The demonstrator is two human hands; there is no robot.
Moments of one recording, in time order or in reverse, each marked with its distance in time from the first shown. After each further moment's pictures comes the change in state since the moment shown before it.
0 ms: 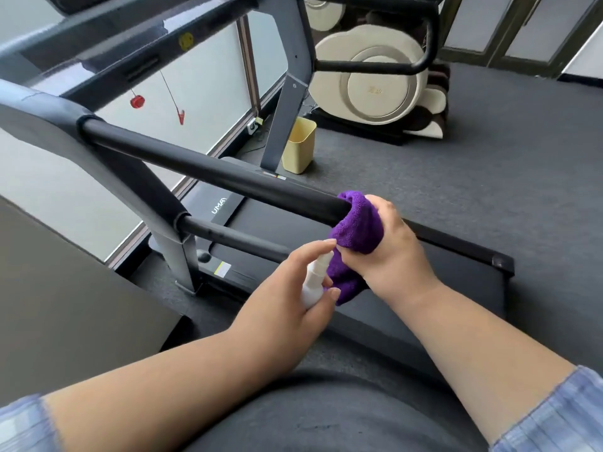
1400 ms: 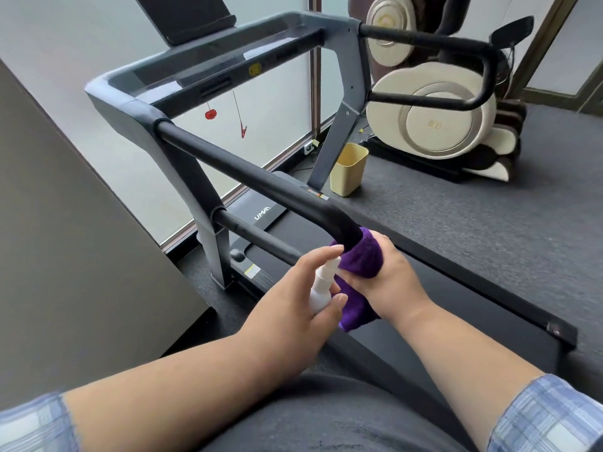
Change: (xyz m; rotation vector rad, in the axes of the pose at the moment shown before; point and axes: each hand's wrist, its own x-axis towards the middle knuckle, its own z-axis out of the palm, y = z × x) left_hand -0.013 0.044 0.049 0.090 0.204 -0.060; right_hand -0.001 0.041 -0.019 0.150 -0.265 0.027
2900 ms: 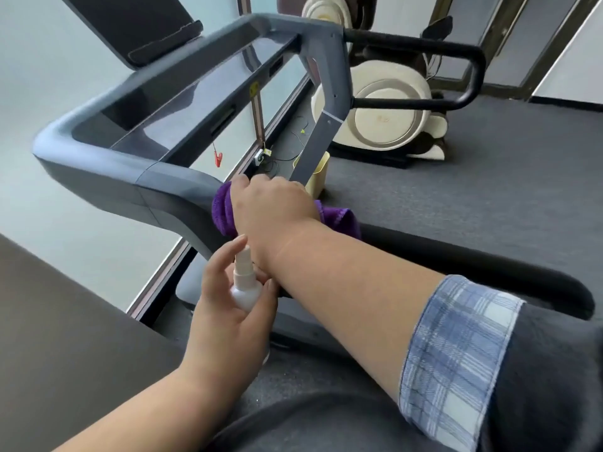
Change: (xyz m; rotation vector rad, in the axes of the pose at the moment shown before) left_hand 0.122 -0.236 -0.262 -0.343 0.210 0.089; right_hand 0.247 -0.260 0.300 -1.238 0.143 -0.208
